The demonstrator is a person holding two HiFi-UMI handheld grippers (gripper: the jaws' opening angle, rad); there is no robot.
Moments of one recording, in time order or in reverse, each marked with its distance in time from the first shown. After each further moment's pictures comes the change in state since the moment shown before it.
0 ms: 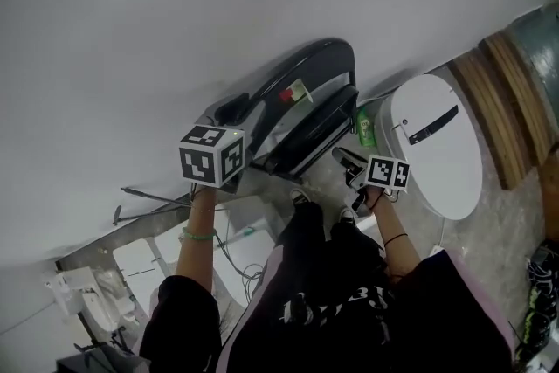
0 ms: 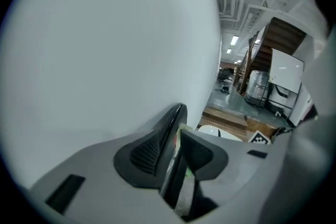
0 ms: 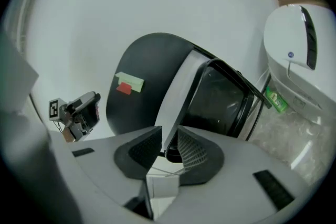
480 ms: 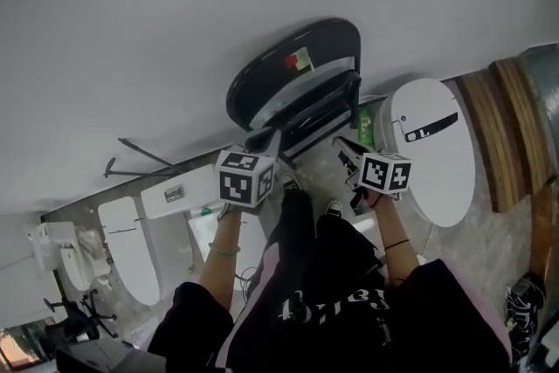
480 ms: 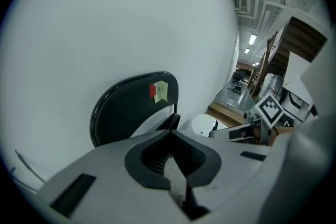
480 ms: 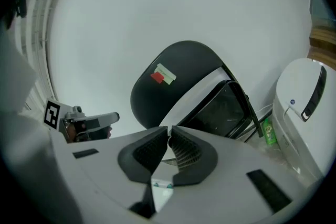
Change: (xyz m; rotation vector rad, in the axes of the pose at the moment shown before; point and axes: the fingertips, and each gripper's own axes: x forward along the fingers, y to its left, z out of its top) left arm -0.047 -0.107 -0.124 -0.163 0.083 0.123; right arm -0.070 0.056 -0.022 -0.360 0.060 -0.037
